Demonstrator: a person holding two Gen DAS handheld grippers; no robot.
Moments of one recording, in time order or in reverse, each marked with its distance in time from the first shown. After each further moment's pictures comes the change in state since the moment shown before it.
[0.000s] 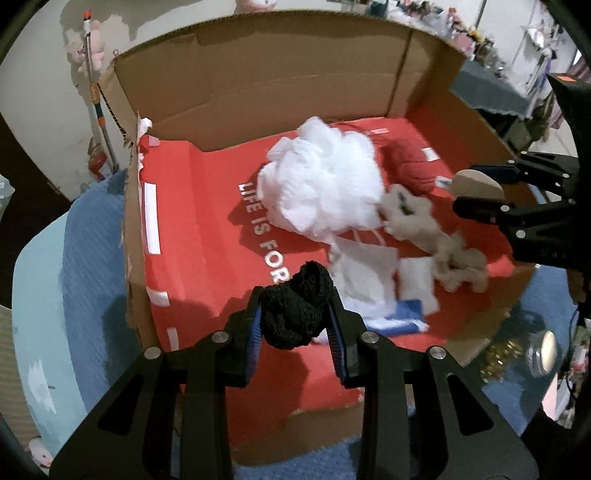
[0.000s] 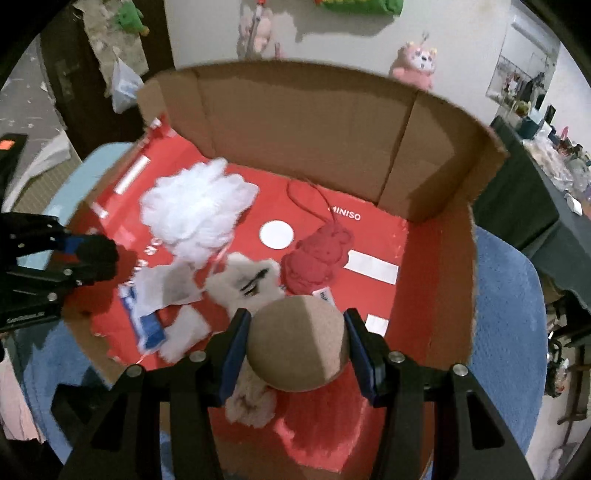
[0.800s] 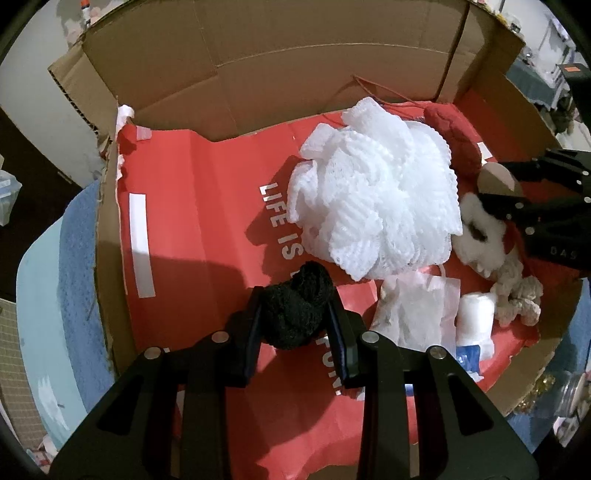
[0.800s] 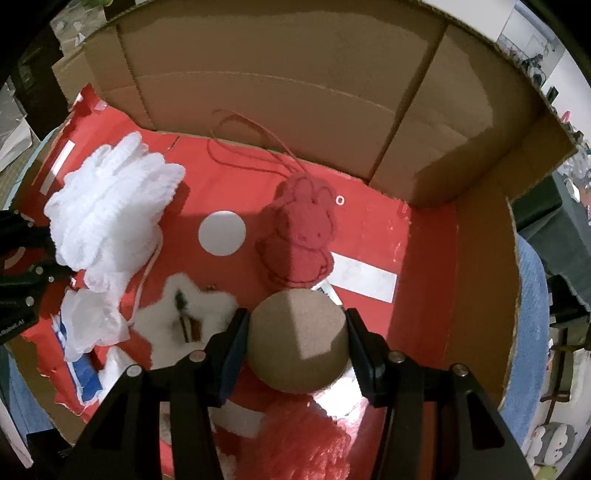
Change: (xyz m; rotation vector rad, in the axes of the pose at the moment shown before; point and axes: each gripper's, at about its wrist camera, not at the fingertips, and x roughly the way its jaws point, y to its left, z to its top) left arm 0.040 0.013 0.030 -0.009 0.082 0.071; right arm 0.063 -0.020 0.027 0.038 0.161 -0.079
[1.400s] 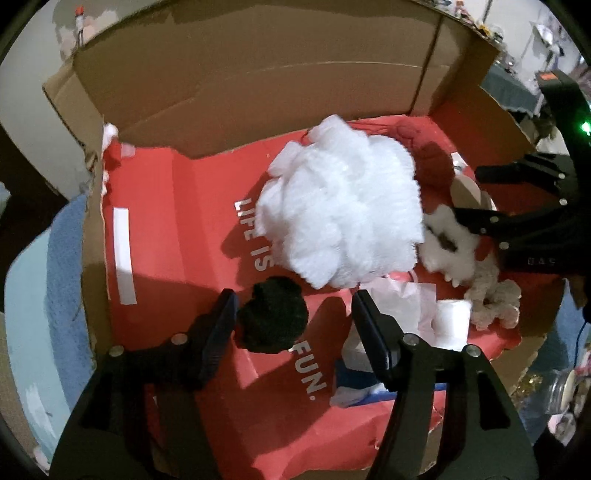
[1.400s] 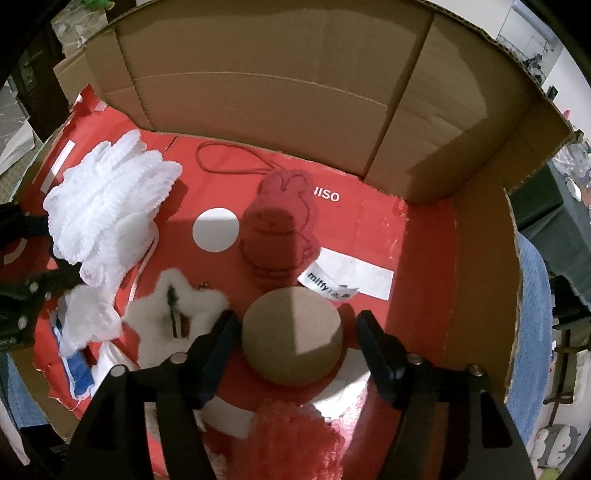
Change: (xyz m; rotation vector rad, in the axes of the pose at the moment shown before) left arm -0.013 -0.016 -0.003 0.024 -0.074 -0.048; right arm 0.001 -0.010 -0.004 -0.002 -0.026 0.007
